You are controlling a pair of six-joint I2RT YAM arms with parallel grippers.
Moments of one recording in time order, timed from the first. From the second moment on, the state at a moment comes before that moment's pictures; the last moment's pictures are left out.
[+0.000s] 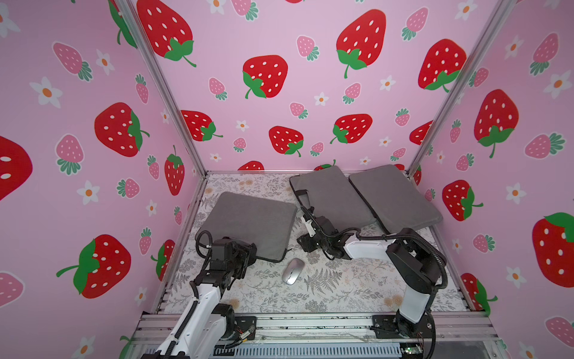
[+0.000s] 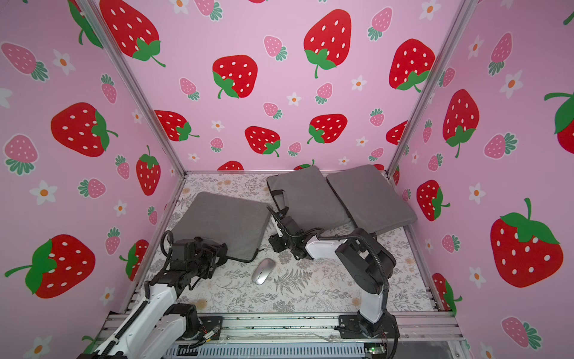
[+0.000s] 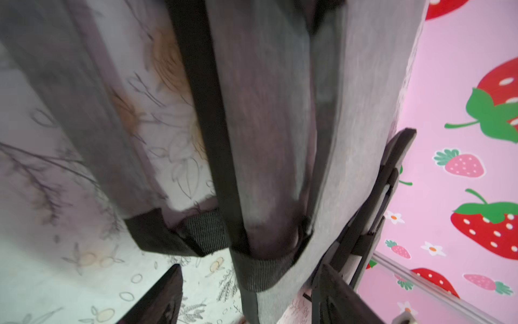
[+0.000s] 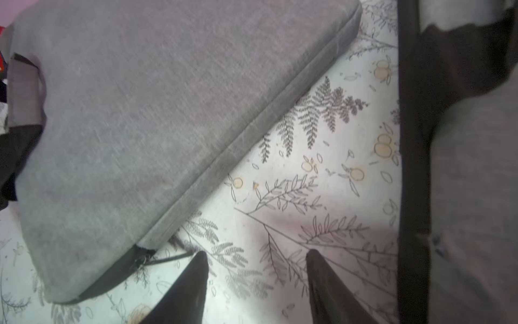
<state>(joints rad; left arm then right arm) 0.01 0.80 0.33 -0.37 0.22 -1.30 0.91 1.85 0.97 0.17 -0.07 0.32</state>
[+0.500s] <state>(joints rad) 0.12 1.13 0.40 -0.26 0.31 -1.11 0.89 2.11 1.22 0.24 -0.20 0.43</state>
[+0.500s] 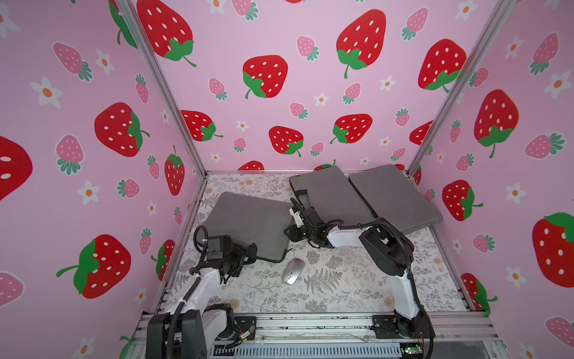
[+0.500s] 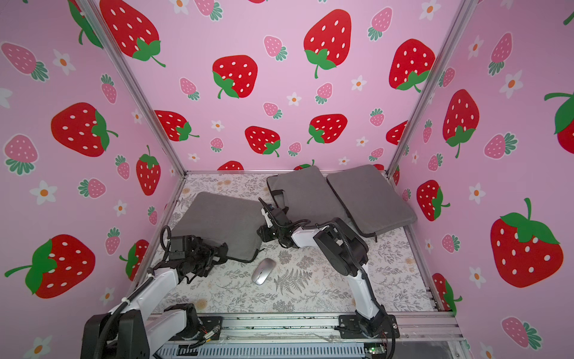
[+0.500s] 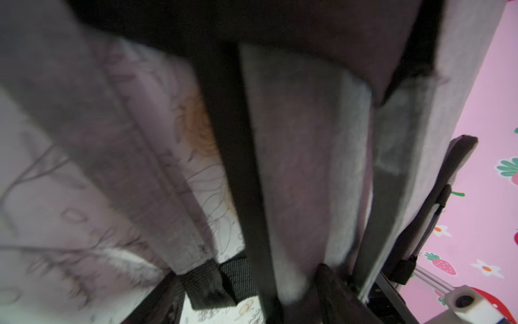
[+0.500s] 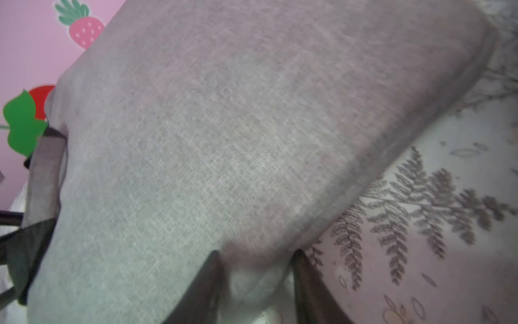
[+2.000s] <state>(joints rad) -0.25 0.69 0.45 -0.65 0.07 -1.06 0.88 1.97 1.17 0.07 0.02 0.30</state>
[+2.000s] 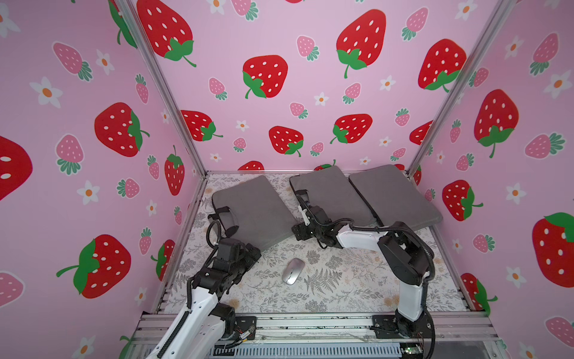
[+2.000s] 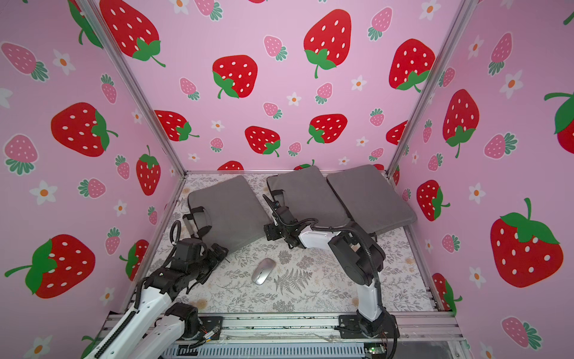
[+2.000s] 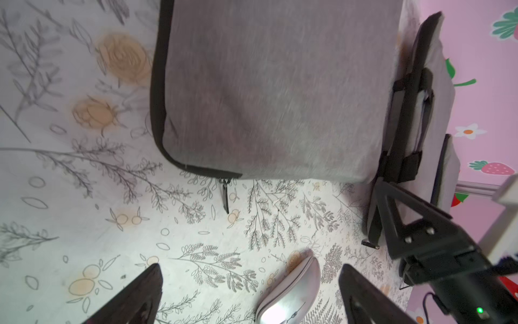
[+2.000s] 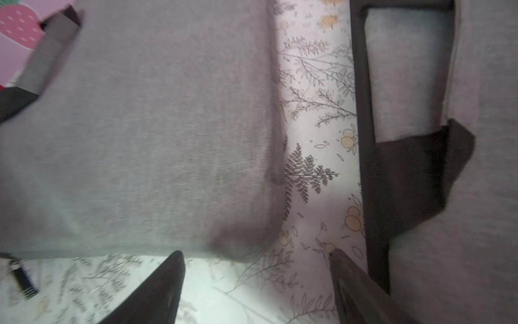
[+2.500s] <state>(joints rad) -0.11 1.08 0.44 -0.40 0.06 -1.05 0.87 2.14 1.36 0.02 -0.11 0.30</state>
